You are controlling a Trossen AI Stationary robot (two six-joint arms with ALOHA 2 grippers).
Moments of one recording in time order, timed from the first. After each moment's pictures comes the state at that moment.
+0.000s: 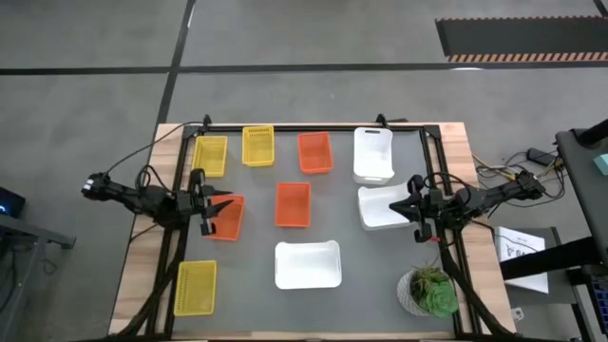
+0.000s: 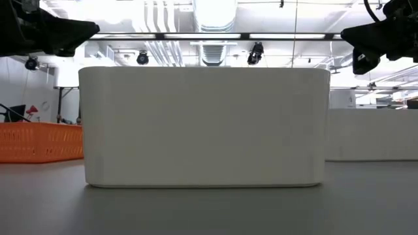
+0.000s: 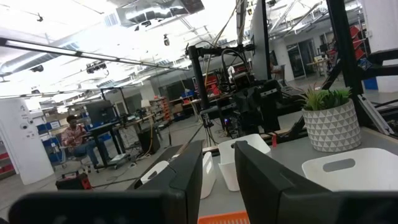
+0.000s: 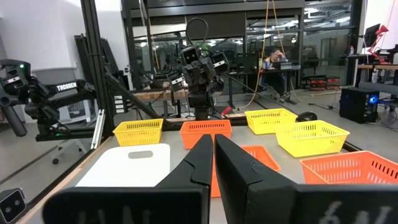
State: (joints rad) left arm -0.33 0.06 0.00 0.28 -0.45 0.40; right arm 0.33 0.04 0.01 0.15 0.31 0.02
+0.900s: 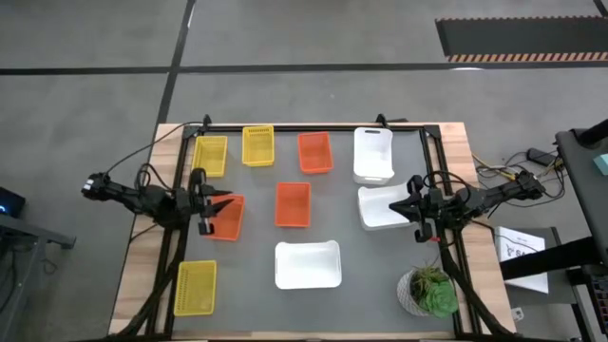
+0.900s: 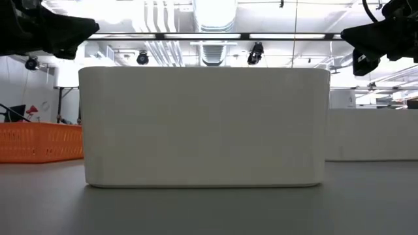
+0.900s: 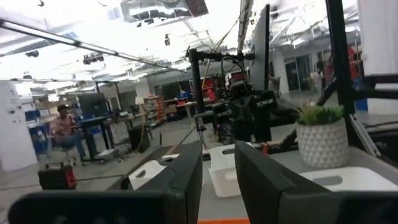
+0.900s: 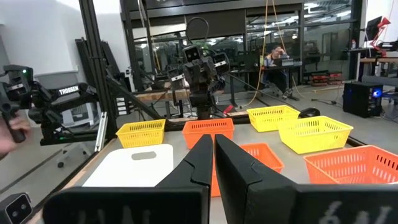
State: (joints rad) left arm -0.33 0.06 0.00 0.30 -0.45 0.31; right arm 0.33 0.04 0.01 0.15 0.31 0.05
